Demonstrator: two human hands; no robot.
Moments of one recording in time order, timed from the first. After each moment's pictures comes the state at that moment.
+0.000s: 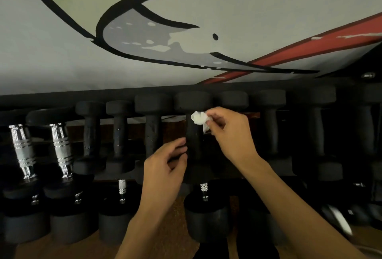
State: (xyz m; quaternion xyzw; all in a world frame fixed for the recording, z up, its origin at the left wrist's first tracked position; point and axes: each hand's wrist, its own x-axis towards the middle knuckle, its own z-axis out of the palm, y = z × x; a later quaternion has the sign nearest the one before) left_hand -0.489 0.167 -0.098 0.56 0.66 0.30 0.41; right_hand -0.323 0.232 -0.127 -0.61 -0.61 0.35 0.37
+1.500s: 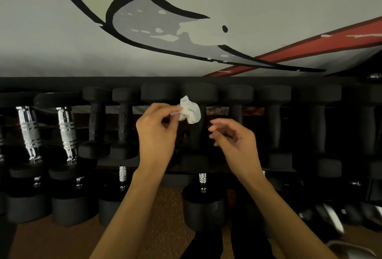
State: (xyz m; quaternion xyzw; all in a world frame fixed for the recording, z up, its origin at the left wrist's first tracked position) left_hand -0.498 0.215 -0.101 0.62 0.67 0.35 0.21; right_hand -0.322 0.183 -0.126 -0.58 -0.46 0.51 0.44
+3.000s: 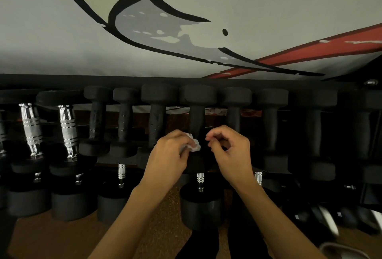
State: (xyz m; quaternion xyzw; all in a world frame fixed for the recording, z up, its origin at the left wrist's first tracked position) left_hand -0.494 0.180 -0.113 0.72 0.60 0.17 0.31; right_hand -0.326 0.177 -0.130 -0.59 -0.55 0.43 0.41
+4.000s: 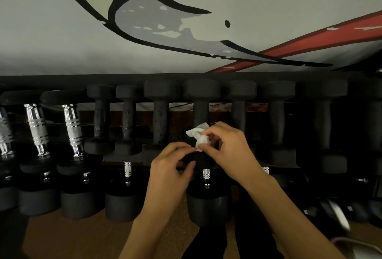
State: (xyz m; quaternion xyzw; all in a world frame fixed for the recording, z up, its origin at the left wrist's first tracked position) left_hand -0.496 0.136 -0.100 0.65 0.64 0.24 0.34; right_hand -0.328 0.185 -0.130 -0.55 -0.69 0.39 0.27
